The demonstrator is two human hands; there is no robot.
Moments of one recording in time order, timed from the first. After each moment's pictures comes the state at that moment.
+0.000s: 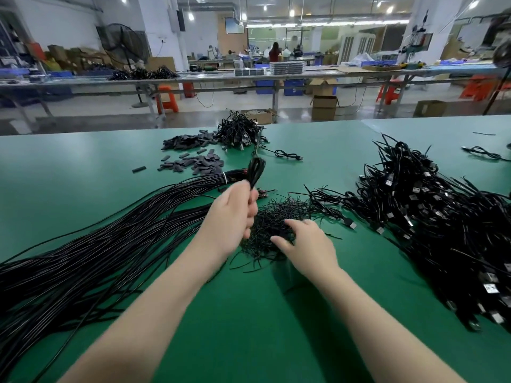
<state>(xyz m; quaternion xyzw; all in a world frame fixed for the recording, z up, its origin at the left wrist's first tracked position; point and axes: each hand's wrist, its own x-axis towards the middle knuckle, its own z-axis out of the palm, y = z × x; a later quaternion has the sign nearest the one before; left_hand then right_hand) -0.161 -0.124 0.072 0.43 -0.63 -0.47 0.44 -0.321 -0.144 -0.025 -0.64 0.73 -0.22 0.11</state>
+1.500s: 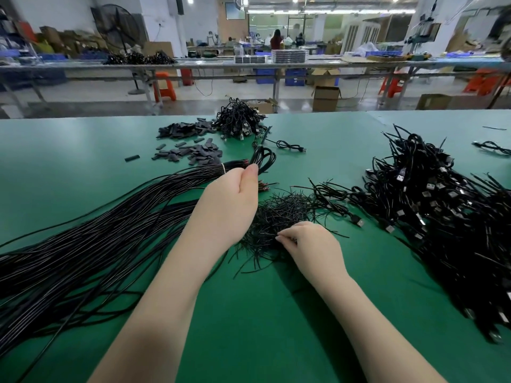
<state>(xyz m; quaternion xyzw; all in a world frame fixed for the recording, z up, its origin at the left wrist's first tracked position) -0.160 -0.137 0.076 0.55 -0.70 -0.22 0.39 -0.323 -0.151 -0.040 -0.70 0.68 -0.22 0.03</state>
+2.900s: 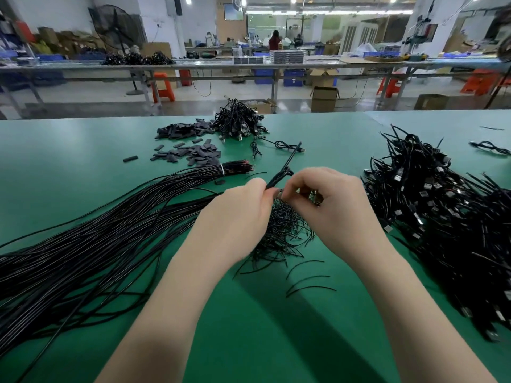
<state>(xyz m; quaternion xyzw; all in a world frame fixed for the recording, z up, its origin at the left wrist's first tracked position) -0.167 -0.128 0.074 0.54 -0.80 -0.08 0.25 -0.324 -0.112 0.069 -0.75 0.47 -0.47 0.00</state>
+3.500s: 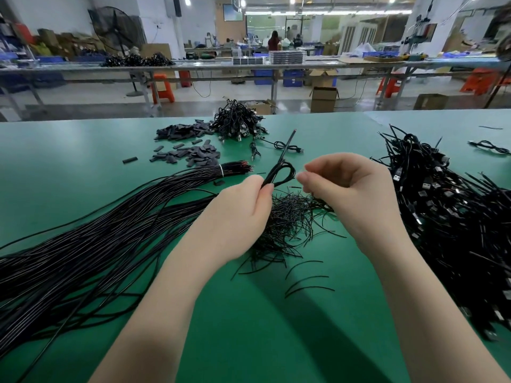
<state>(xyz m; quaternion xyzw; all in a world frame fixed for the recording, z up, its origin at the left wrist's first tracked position) -0.165 -0.127 0.077 0.49 -0.80 -0.16 0.29 -0.336 -0.109 0.082 -0.58 0.45 -0.62 0.27</state>
